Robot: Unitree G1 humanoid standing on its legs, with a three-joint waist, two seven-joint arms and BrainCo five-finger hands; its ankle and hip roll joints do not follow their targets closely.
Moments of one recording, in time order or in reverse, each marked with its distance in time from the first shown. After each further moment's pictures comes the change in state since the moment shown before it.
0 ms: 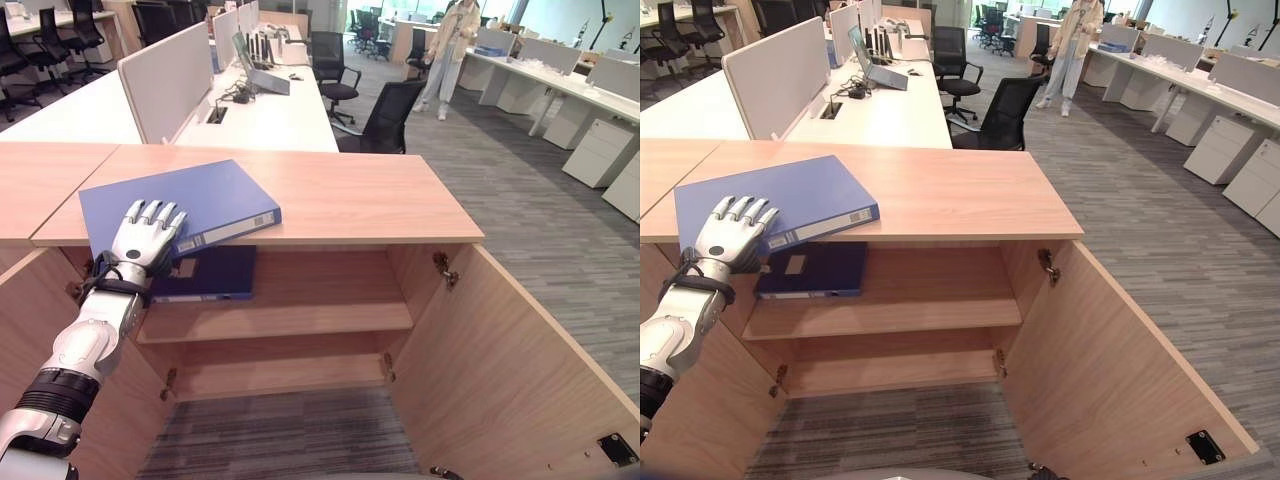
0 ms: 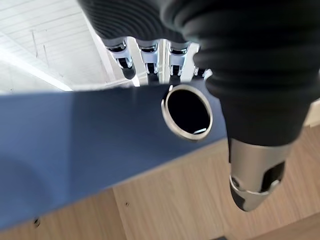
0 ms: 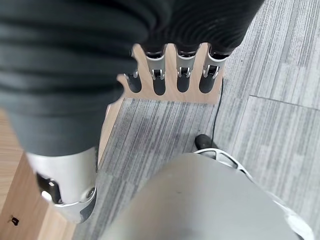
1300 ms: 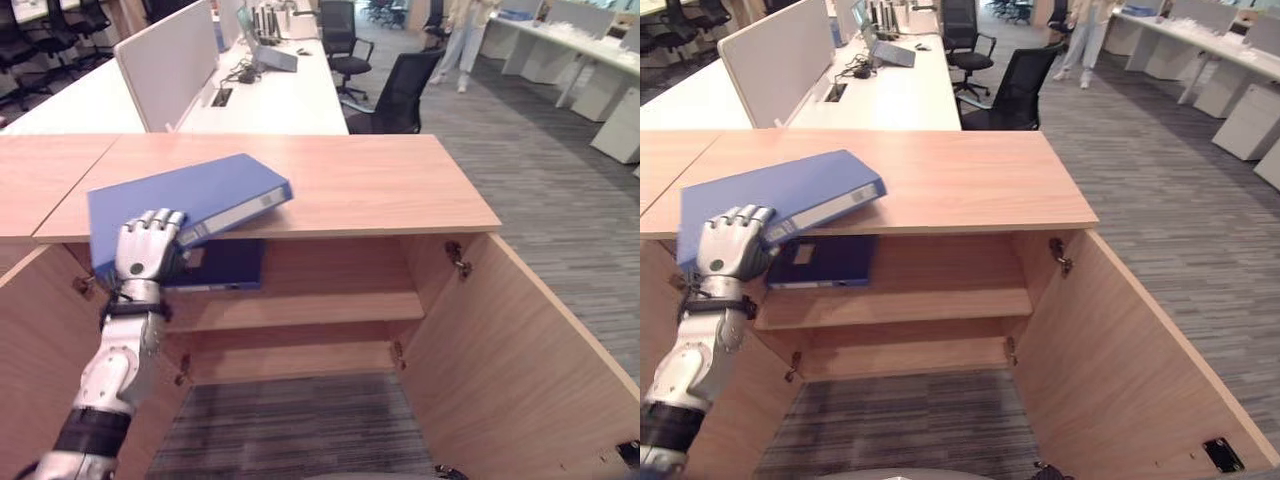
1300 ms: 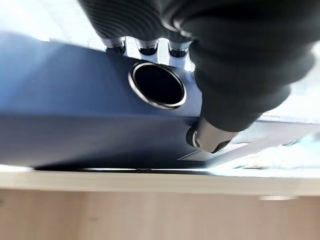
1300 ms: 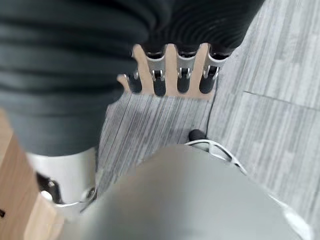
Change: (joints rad) left arm 0.226 -0.269 0.191 -0.362 -0.149 -0.032 0.122; right arm -0.004 -0.020 -0.004 -0.035 -0.007 0.016 -0.022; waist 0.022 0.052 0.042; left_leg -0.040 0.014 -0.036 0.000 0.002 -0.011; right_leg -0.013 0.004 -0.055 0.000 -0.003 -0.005
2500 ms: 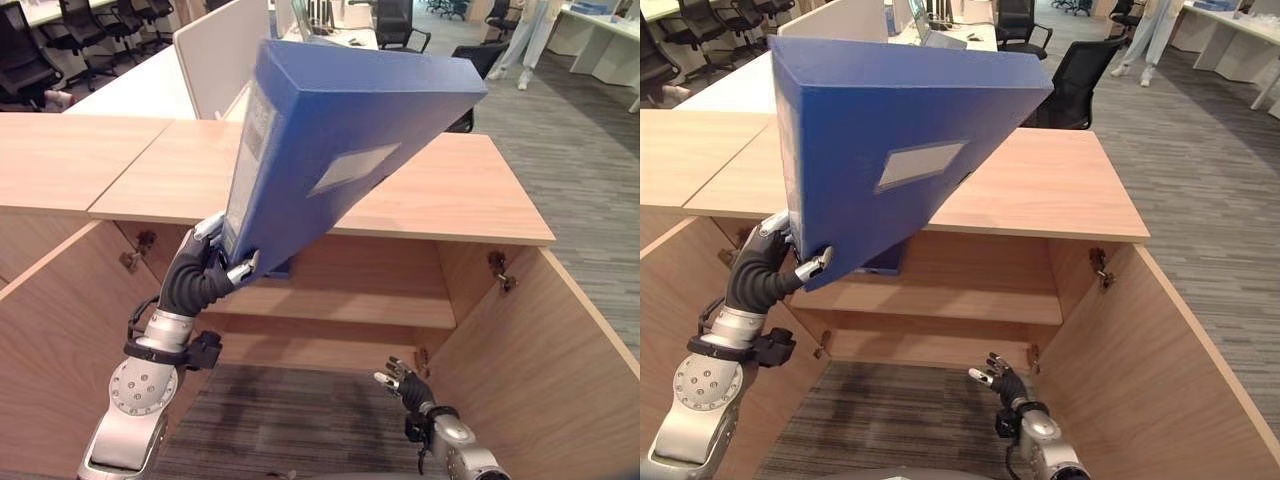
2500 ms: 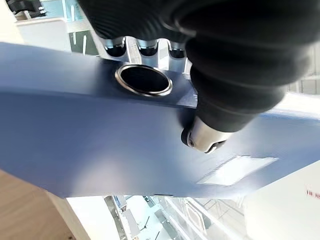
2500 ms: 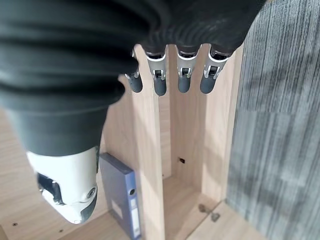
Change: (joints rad) left arm 0.219 -0.121 0.037 -0.438 -1.060 -0.284 -0.328; right arm -0.021 0.031 -0.002 -0.474 0.520 -0.116 0.091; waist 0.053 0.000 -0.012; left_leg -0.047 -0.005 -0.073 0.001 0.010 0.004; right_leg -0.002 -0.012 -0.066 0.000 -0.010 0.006
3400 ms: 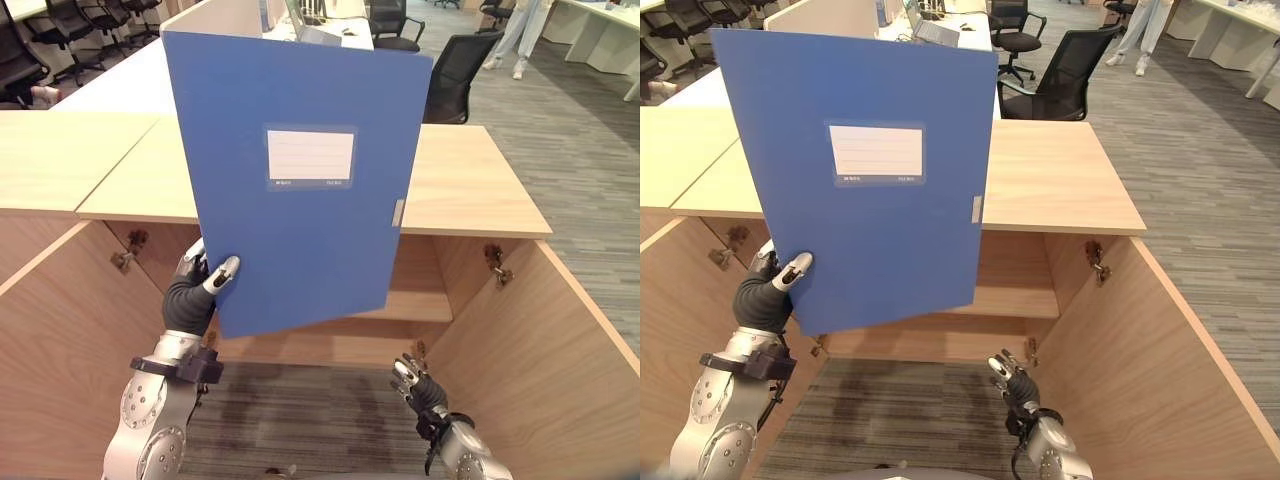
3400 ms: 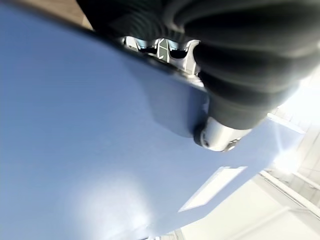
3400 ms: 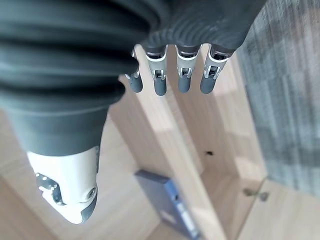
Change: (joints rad) left arm 0.121 -0.143 0.022 0.032 -0.489 0.112 -0.130; right arm 0.107 -0.005 -0.117 -0.149 0.264 0.015 0.108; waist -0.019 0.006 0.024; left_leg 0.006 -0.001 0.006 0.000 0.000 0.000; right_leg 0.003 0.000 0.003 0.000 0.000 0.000
